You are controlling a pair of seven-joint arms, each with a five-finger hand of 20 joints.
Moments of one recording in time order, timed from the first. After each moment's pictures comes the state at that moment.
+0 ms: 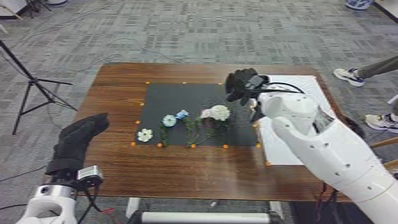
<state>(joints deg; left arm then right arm) 128.8 -60.0 -98.7 -118.8 56.6 12.1 13.2 -60.4 -54.8 50.5 -92.8 -135.6 -15.2 7.0</state>
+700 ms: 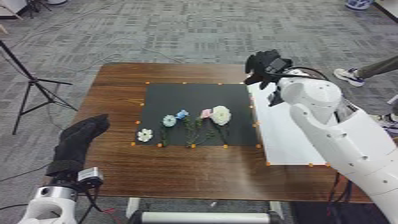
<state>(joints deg) 129.2 -60.2 -98.8 -118.8 56.7 11.7 13.3 -59.2 -52.5 56.7 -91.1 -141.5 -13.8 6.3</state>
